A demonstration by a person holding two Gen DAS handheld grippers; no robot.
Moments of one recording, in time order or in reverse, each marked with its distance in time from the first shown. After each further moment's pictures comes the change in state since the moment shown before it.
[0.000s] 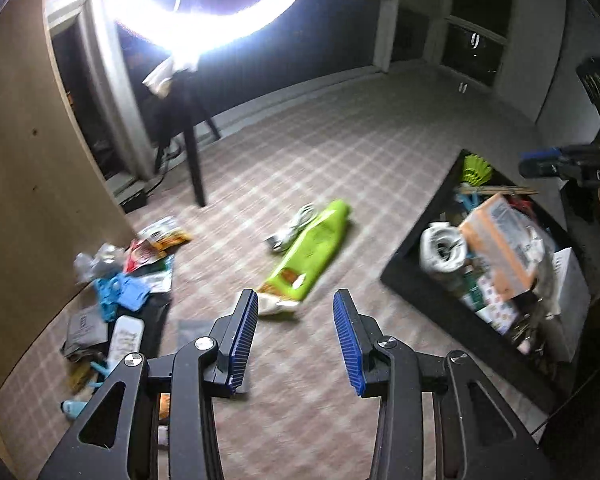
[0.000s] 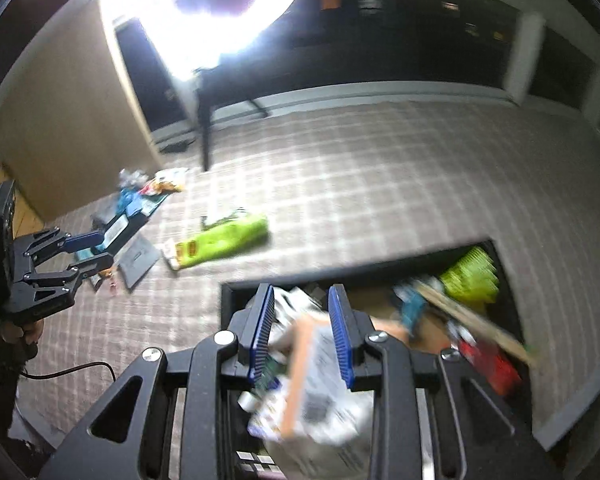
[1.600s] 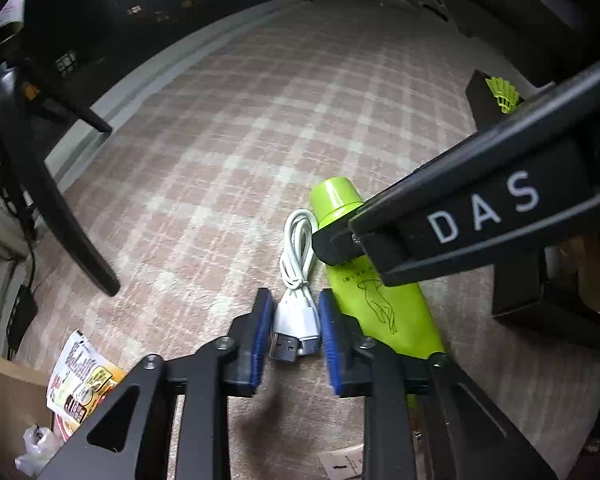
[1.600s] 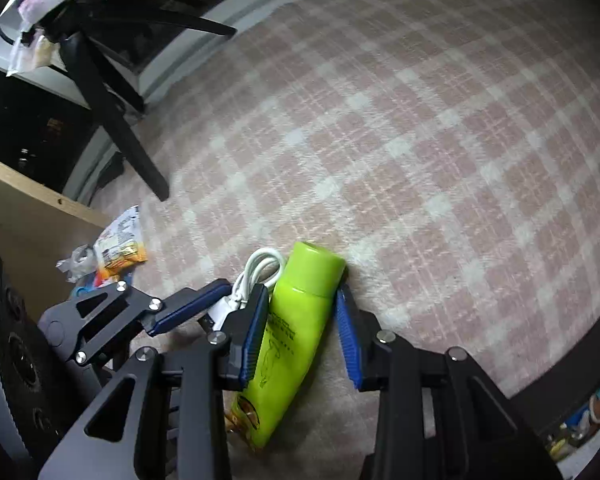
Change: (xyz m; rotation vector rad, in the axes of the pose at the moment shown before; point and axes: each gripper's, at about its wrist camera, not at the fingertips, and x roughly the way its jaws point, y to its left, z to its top) left arm 0.178 0.017 0.067 0.323 0.160 -0.215; right arm 0.229 0.039 0.079 0.423 0.296 0.123
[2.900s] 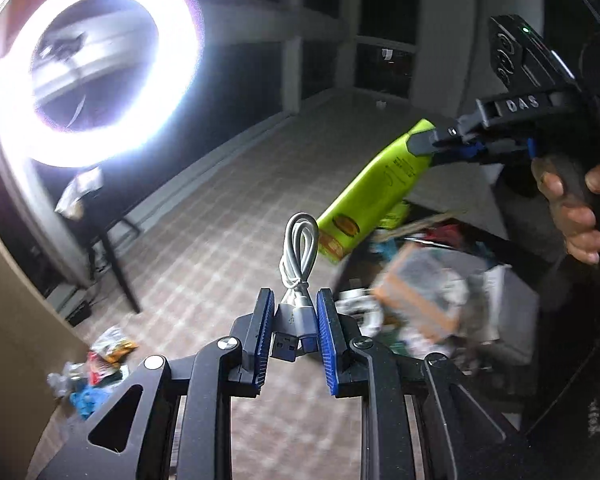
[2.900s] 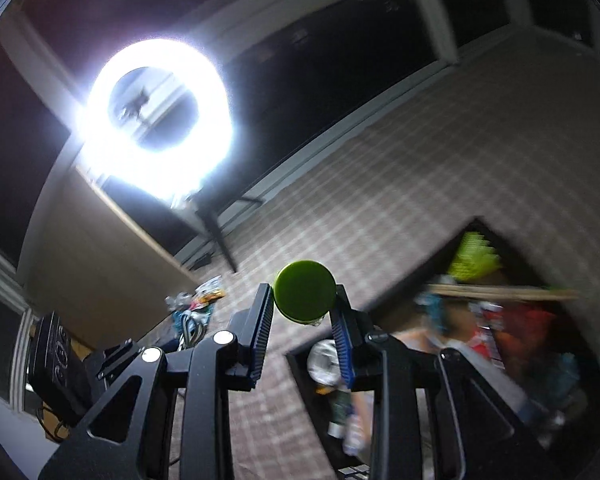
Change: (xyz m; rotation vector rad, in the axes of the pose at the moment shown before) left arm -0.184 -0.143 -0.003 -0.023 -0.331 0.028; right arm -0.286 -0.108 -0.142 0.040 -0.531 0.119
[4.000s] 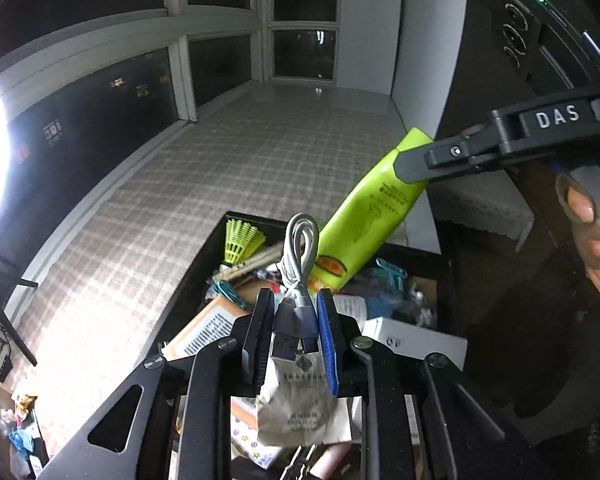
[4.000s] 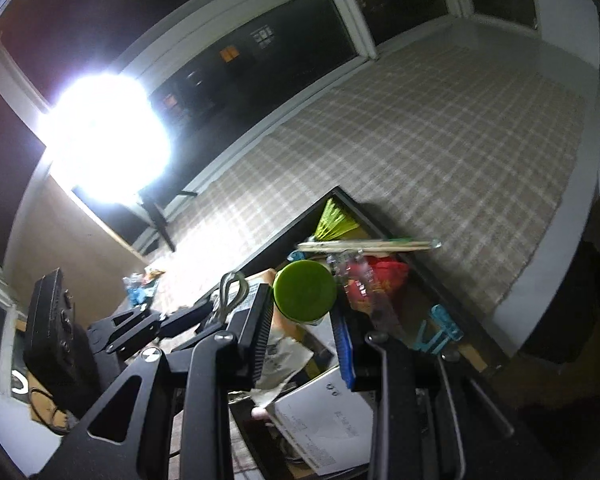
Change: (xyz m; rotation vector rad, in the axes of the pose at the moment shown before) left arm 0.069 -0.176 0.055 0.107 0.029 -0.096; right arm -0.091 -0.115 -0.018 0.037 0.072 -0.100
